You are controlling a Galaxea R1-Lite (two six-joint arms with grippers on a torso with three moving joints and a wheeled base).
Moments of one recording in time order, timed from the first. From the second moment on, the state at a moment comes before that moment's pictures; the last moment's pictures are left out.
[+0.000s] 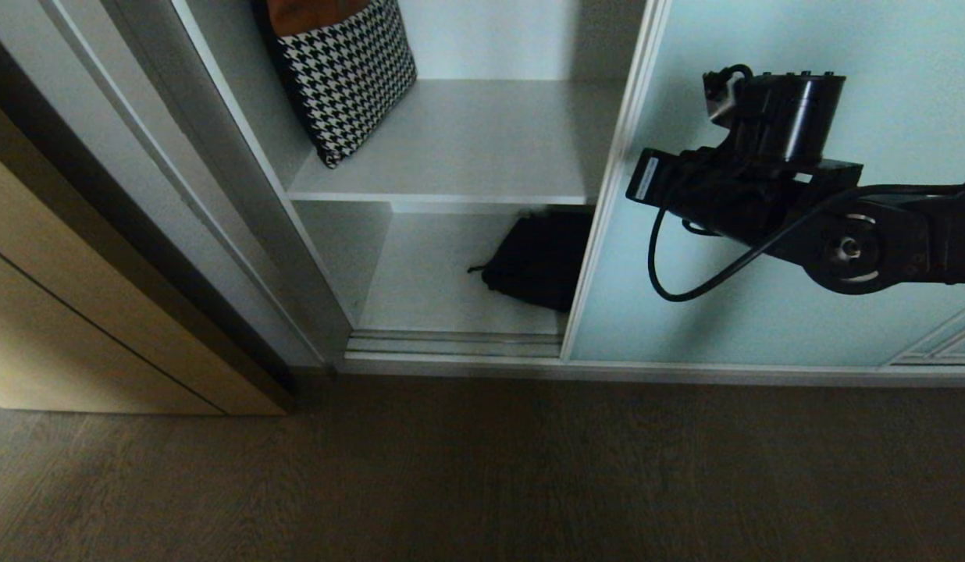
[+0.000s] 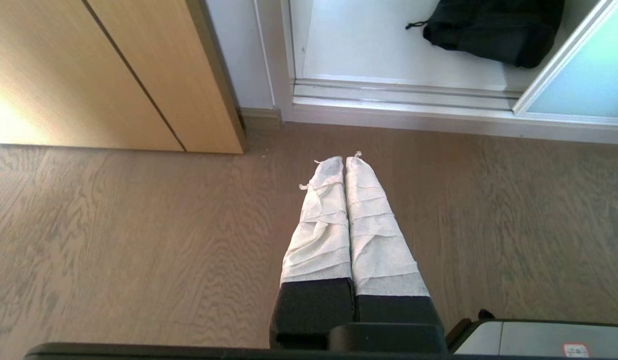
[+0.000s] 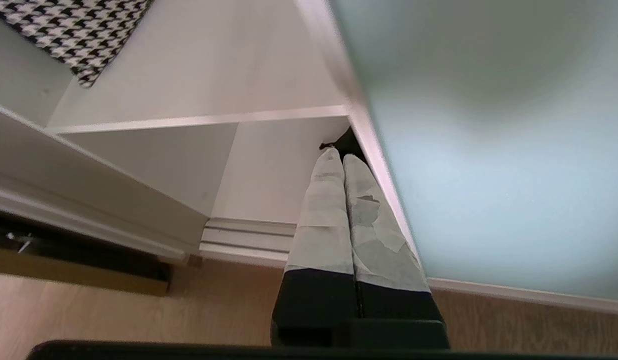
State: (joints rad) left arm 0.02 0.00 0.00 0.00 0.00 0.00; right arm 0.41 1.92 -1.57 -0.41 -0.15 0.31
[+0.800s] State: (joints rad) left arm 0.02 0.00 0.00 0.00 0.00 0.00; right arm 0.37 2.00 -1.68 -0.41 -0.15 0.31
